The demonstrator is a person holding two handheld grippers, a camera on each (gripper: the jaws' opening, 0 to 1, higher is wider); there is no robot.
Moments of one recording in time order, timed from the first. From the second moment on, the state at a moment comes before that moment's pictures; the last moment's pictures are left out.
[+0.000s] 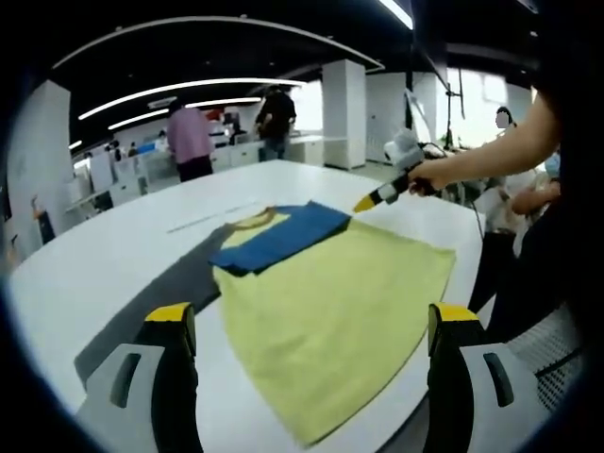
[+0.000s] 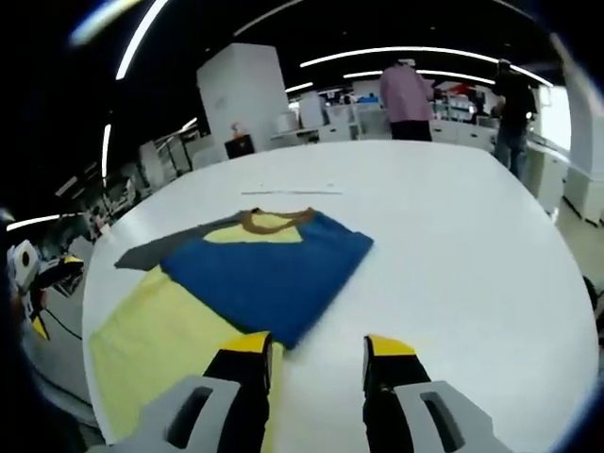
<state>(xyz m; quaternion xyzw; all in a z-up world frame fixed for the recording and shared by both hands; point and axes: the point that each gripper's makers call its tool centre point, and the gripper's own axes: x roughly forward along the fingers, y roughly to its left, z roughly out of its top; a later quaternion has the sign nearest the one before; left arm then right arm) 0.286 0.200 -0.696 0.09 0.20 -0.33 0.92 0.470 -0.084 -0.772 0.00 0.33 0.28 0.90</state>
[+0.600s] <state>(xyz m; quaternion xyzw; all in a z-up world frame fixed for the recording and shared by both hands) 0.283 0.203 -0.698 0.09 0.20 -0.32 0.92 0.467 -0.074 -0.793 -0.01 0.35 0.29 0.89</state>
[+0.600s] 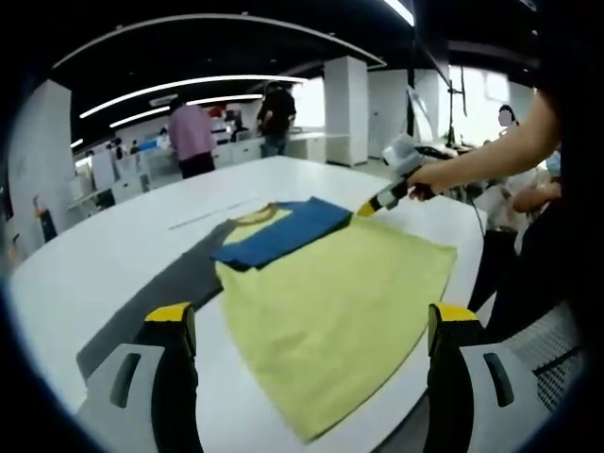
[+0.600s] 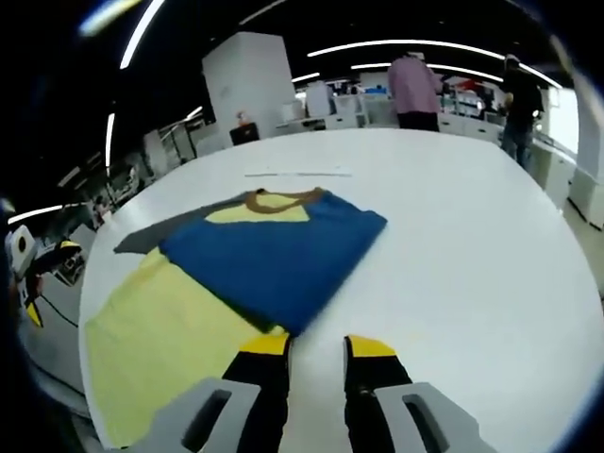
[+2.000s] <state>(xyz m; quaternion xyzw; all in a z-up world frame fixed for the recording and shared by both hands) 0.286 0.224 -0.714 0.08 0.22 -0.30 0.92 0.476 -0.086 -0.788 -0.12 0.34 0.25 0.90</state>
